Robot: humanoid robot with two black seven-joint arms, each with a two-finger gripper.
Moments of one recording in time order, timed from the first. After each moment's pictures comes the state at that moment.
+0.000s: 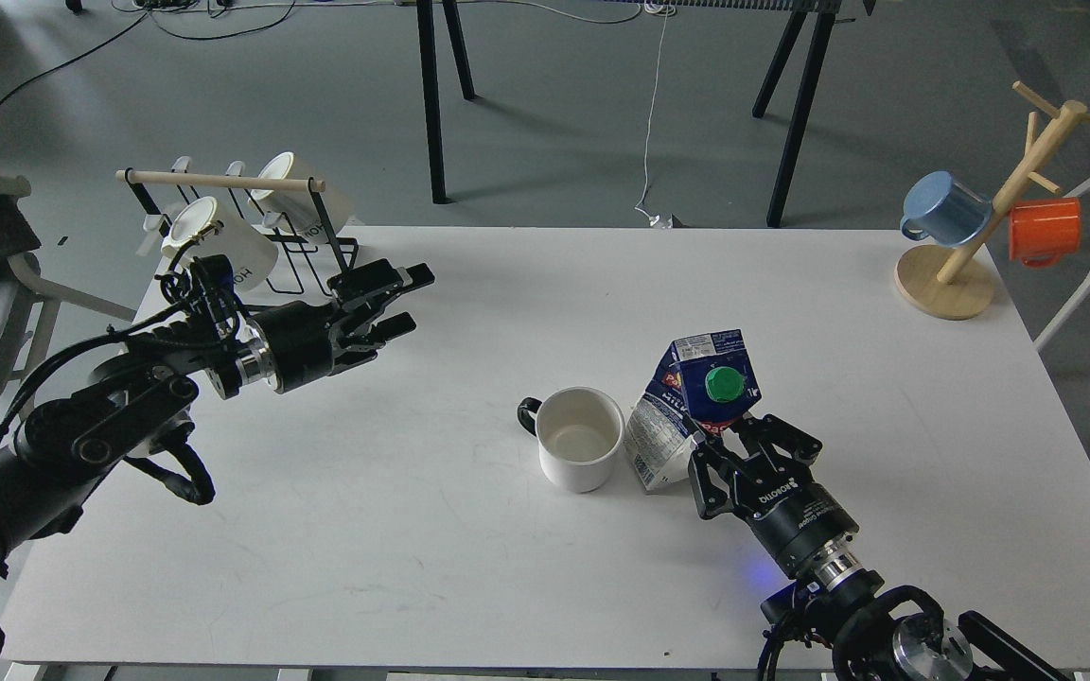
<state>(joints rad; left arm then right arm) -0.63 0.43 -0.58 -0.78 1.01 -0.49 -0.49 0.04 -0.18 0.88 1.18 0.55 0.49 -0.10</state>
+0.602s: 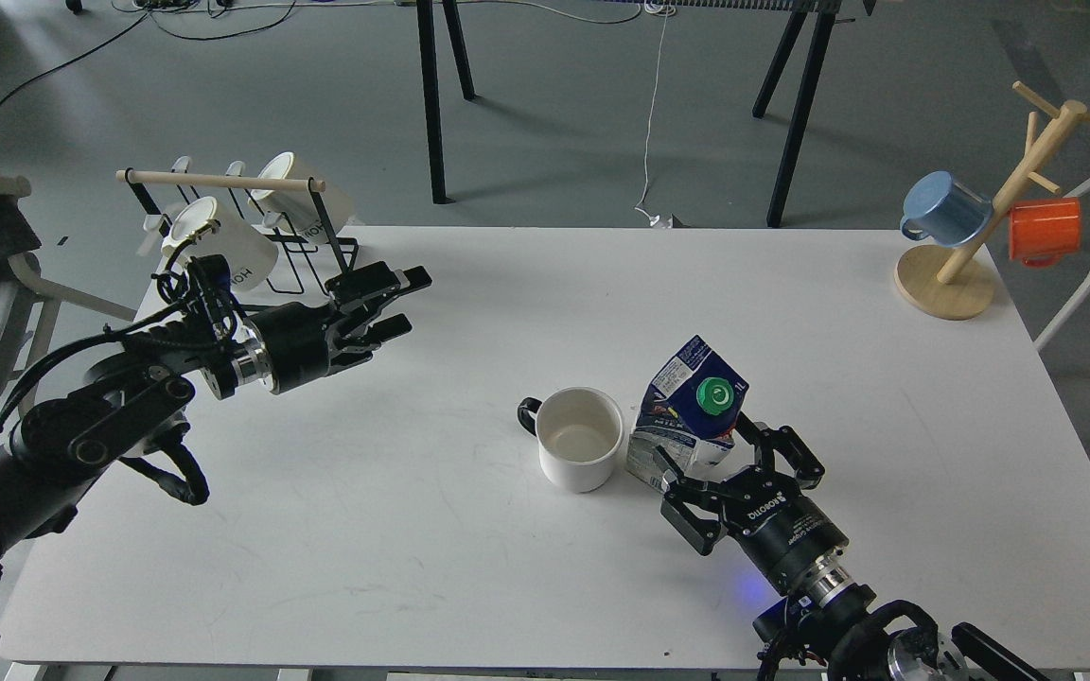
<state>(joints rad) -0.63 0.43 -0.58 -0.78 1.03 -0.49 -0.49 0.00 -0.20 0.84 1.23 0.54 0.49 -0.10</state>
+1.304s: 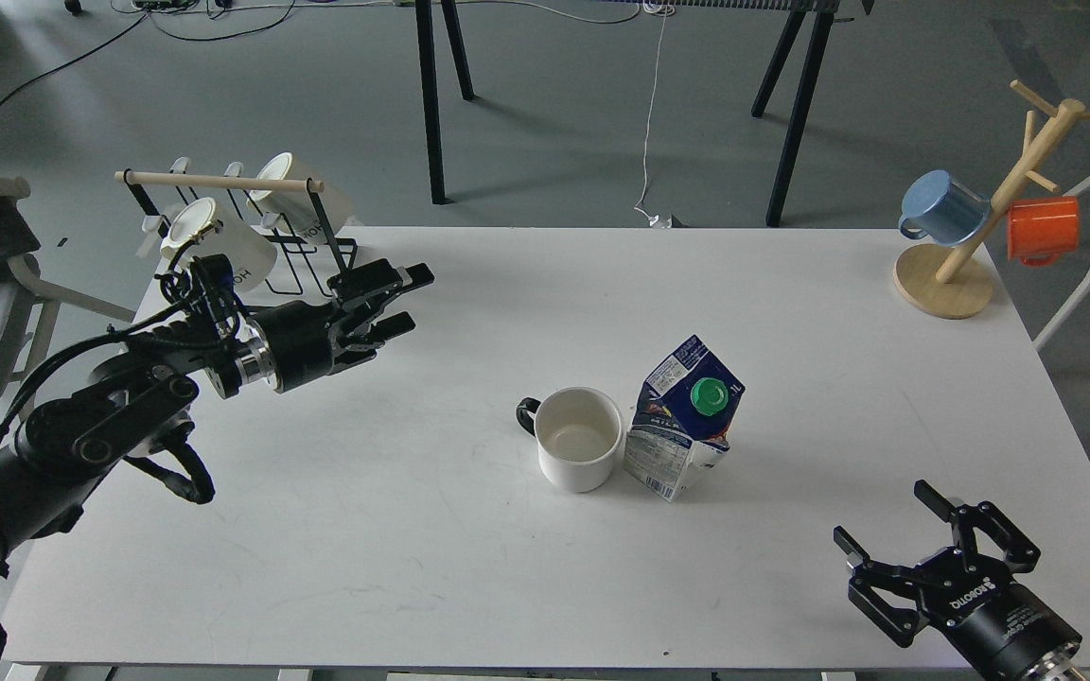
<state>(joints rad) -0.63 0.43 -0.60 -0.78 1.02 -0.49 -0.49 -0.36 -0.65 1.16 1.45 0.55 0.49 -0.10</state>
